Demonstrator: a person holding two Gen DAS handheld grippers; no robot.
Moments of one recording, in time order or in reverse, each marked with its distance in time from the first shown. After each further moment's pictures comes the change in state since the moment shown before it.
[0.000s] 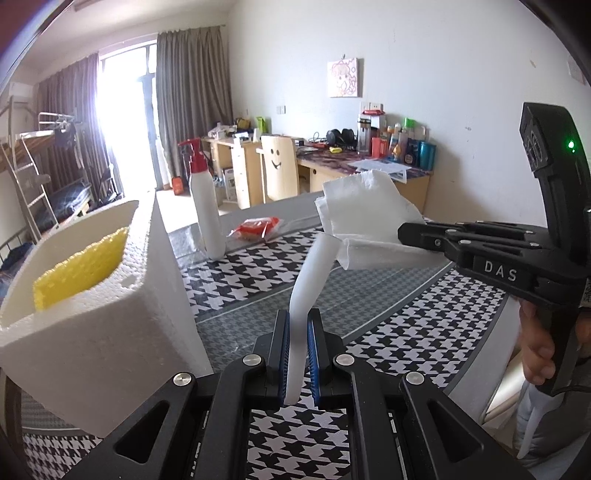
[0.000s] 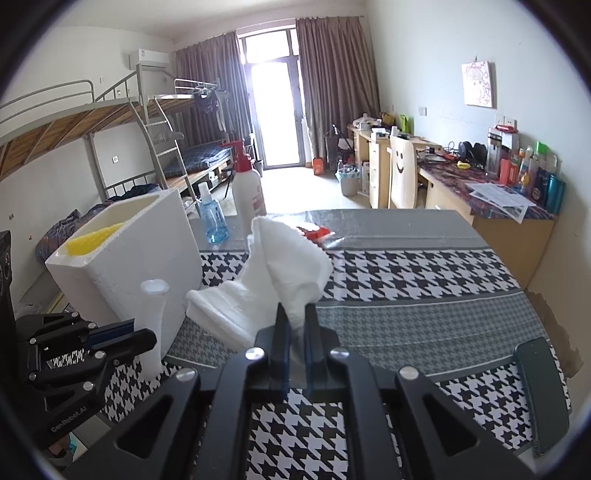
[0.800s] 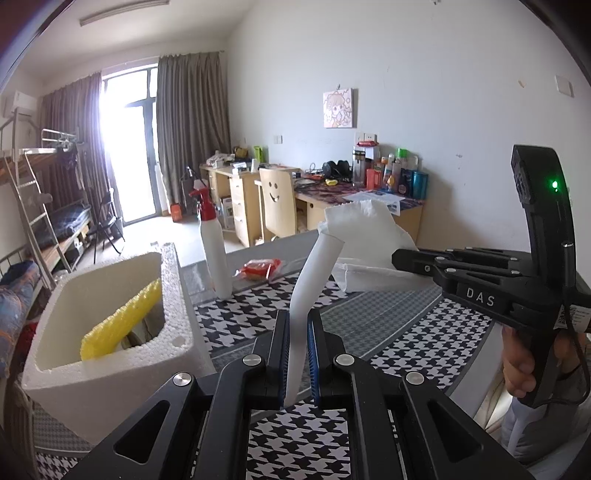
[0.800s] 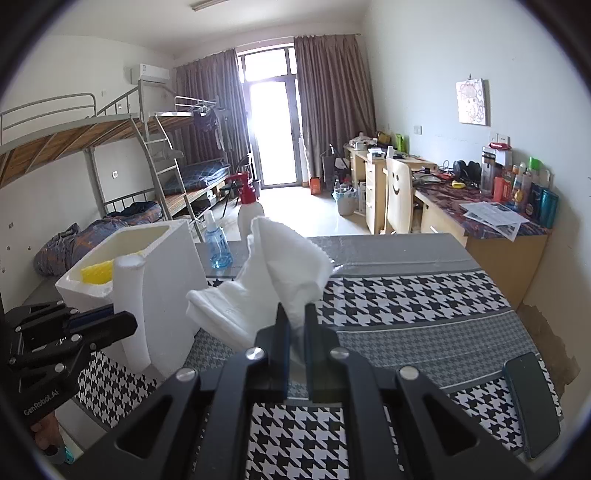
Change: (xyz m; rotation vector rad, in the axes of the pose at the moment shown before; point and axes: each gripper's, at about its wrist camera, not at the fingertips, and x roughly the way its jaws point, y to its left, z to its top) left arm -0.035 0.010 0.022 0.010 -0.119 -0.014; right arm -0.017 0.004 0.016 0.002 -0.078 -0.013
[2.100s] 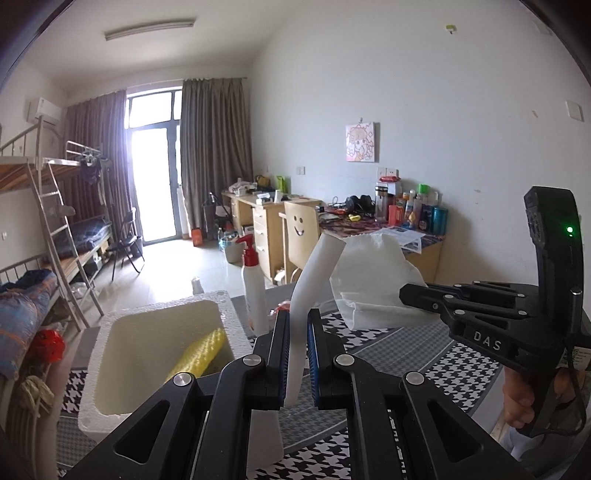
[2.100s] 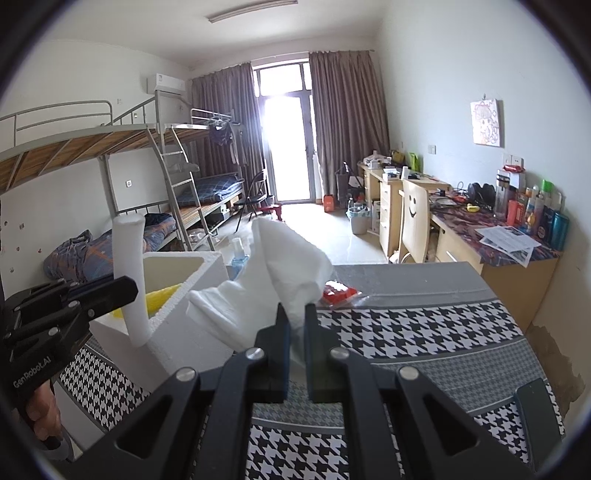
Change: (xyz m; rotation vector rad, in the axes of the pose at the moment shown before) left arm -0.022 0.035 0.022 -0.037 -0.119 0.068; right arm -0.004 0.030 0.027 -0.039 -0.063 0.050
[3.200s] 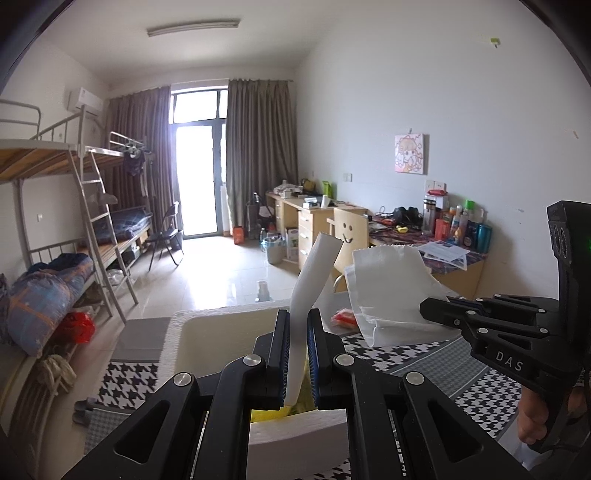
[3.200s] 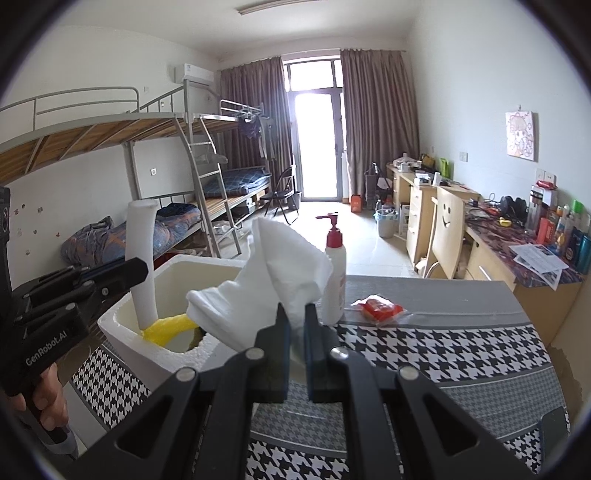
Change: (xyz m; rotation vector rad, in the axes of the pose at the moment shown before) left arm -0.005 0.049 0.004 -0.078 -0.022 0.156; right arm 0.029 0.039 0.018 -0.071 0.020 0.097
